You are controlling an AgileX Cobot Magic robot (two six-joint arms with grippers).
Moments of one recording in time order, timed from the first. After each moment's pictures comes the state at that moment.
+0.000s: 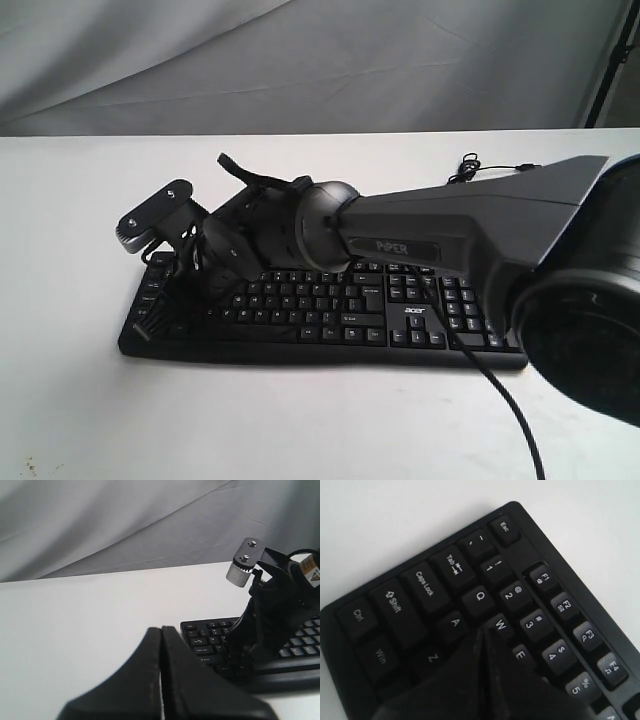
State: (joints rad) left arm -0.18 0.00 0.00 0.04 0.26 -0.02; right arm 0.88 2.31 -1.68 -0.04 0.41 -0.03
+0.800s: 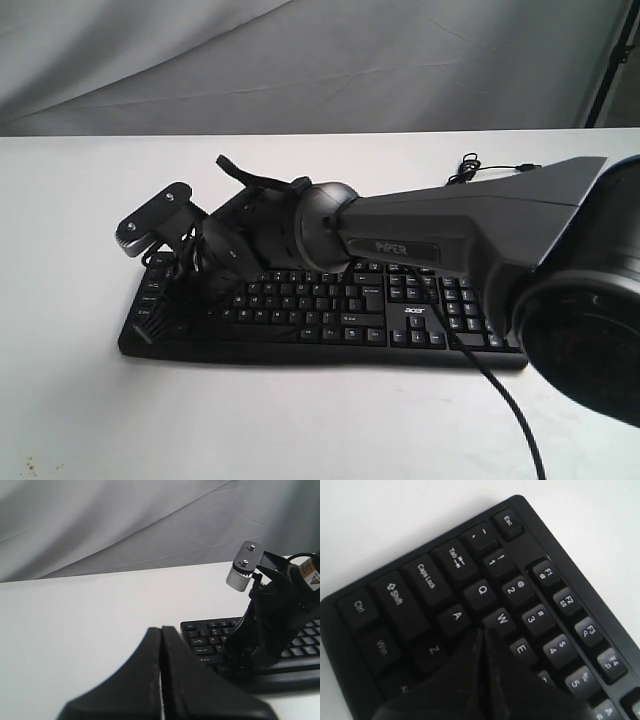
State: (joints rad) left arm -0.18 0.00 0.00 0.04 0.26 -0.02; right arm 0.88 2.32 -1.68 -0.05 0.42 -0.03
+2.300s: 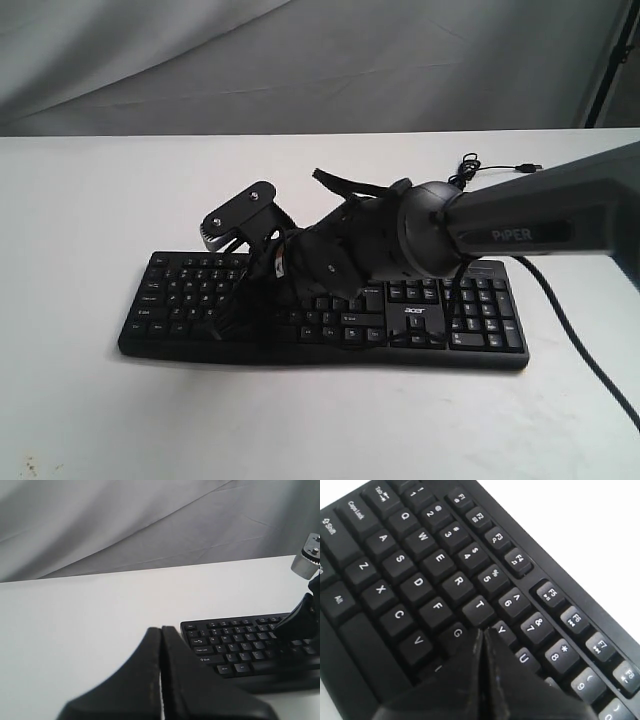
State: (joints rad) left arm -0.18 0.00 0.00 0.04 0.26 -0.02; right arm 0.79 2.12 -1.29 -0.04 0.16 0.00
